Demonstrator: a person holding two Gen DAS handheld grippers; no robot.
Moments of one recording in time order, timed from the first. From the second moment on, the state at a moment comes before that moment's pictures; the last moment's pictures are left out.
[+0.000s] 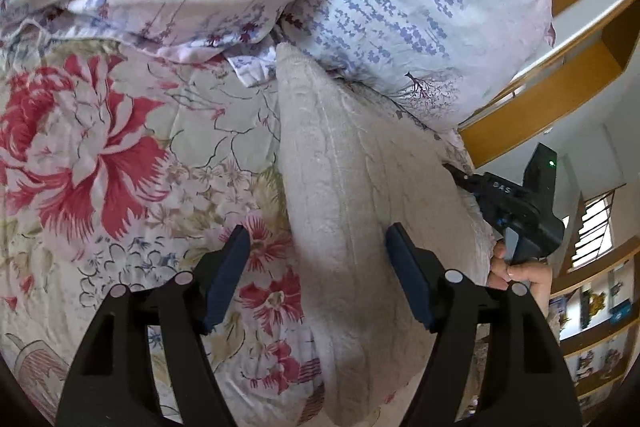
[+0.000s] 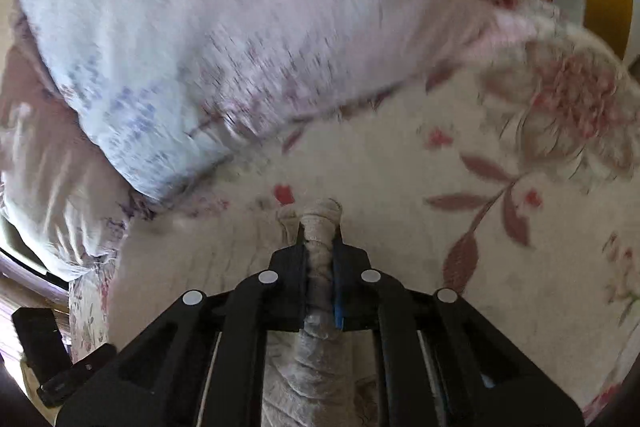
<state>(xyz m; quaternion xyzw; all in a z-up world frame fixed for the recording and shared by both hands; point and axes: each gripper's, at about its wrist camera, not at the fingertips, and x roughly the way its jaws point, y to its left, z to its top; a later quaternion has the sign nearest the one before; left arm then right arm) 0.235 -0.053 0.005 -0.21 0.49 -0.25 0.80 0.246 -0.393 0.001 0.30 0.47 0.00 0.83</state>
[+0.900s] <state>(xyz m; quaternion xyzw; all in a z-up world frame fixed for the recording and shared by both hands) 0.201 -0.086 0.021 -0.08 0.46 -0.22 0.86 0.167 -0.391 -0.005 0.30 0.47 0.00 0.83</state>
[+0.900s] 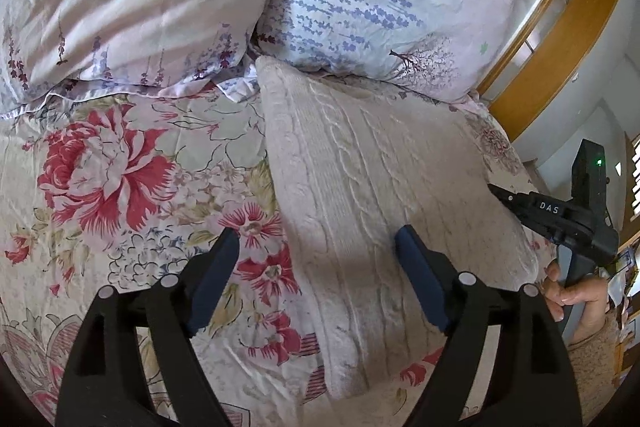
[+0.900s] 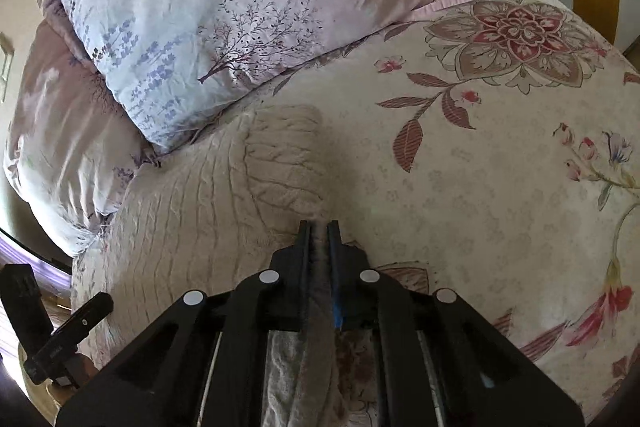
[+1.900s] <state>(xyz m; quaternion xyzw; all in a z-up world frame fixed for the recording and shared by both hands) 0.250 -0.064 -0.010 -0.30 0.52 -0.28 0.75 0.200 -0.401 -0.020 0.41 0.50 0.13 0.75</state>
